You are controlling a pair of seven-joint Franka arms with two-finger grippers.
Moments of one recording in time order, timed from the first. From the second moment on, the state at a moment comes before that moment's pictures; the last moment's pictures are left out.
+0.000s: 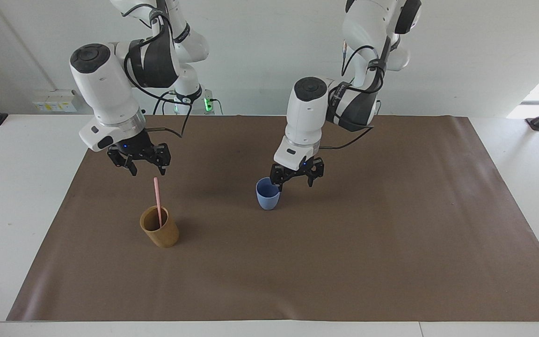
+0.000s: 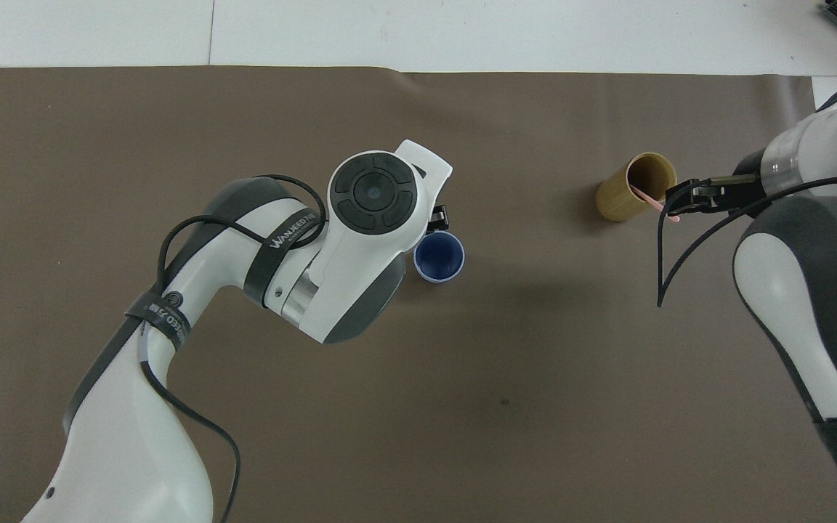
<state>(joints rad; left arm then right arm) -0.56 0.38 -0.05 -1.52 0.06 2.00 -0.75 0.07 0.13 -0.01 -1.74 -0.01 1.92 0.01</state>
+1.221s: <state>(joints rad) -0.09 0.05 -0.04 -1.66 0.04 1.65 0.07 0.07 0.01 -0.01 -1.71 -0.01 1.81 -0.05</state>
